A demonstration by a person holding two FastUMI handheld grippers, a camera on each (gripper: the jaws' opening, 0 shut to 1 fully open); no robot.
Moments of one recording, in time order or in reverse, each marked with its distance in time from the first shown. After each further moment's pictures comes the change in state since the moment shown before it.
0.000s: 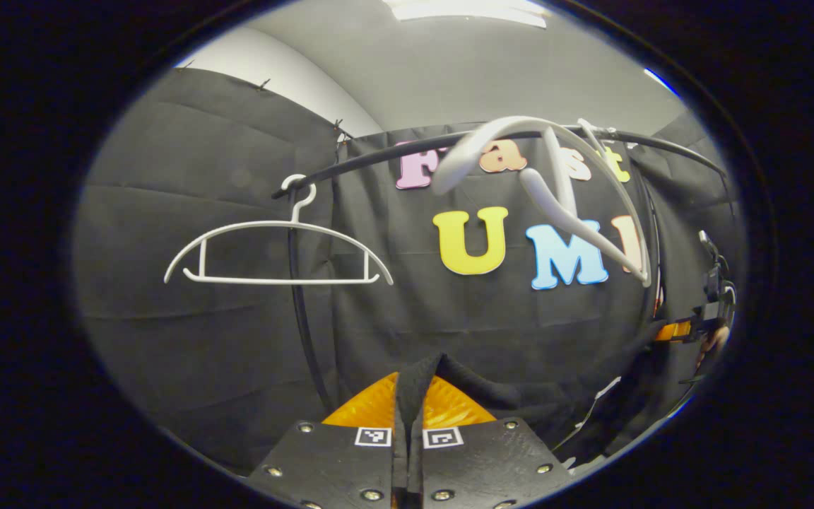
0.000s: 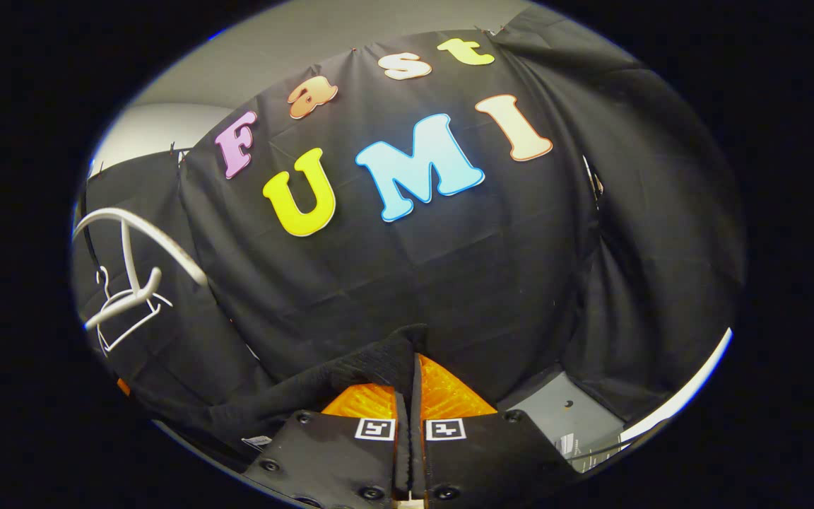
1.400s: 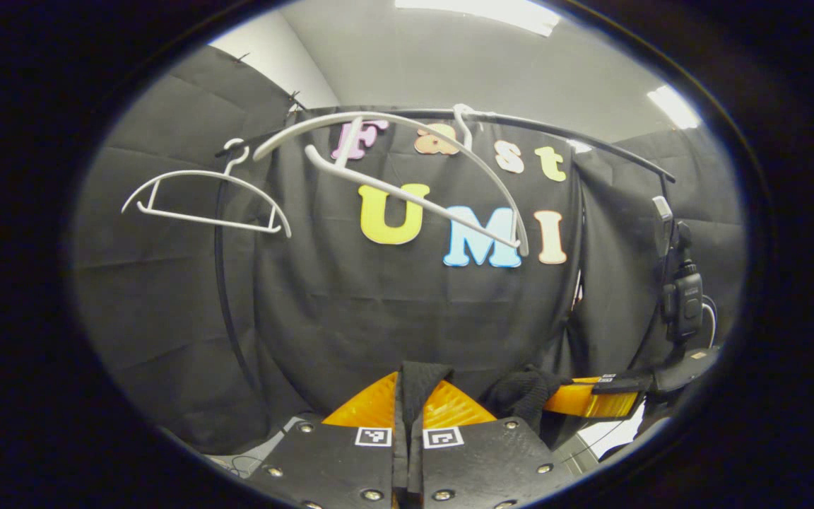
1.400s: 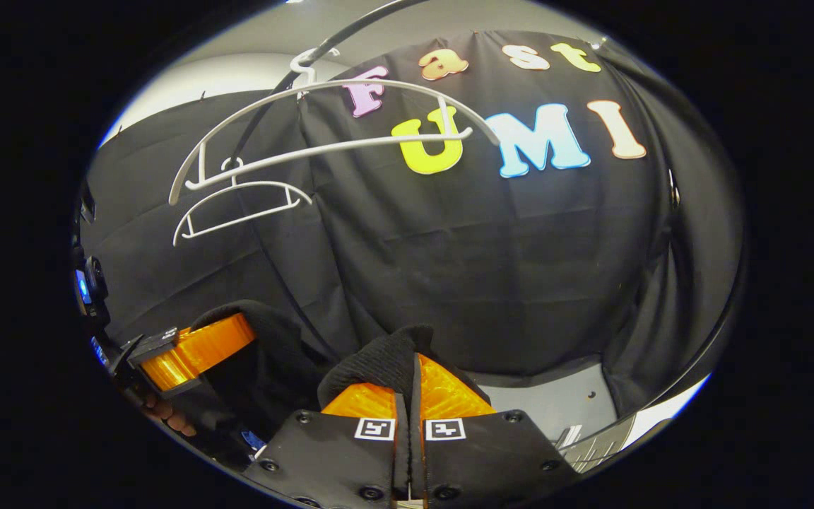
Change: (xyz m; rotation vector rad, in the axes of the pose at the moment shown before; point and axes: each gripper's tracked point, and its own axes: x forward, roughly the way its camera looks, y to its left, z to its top) left arm -0.039 -0.088 -0.029 -0.120 0.129 -0.318; right arm -0.142 0.129 -0.141 -0.227 0.175 0.312
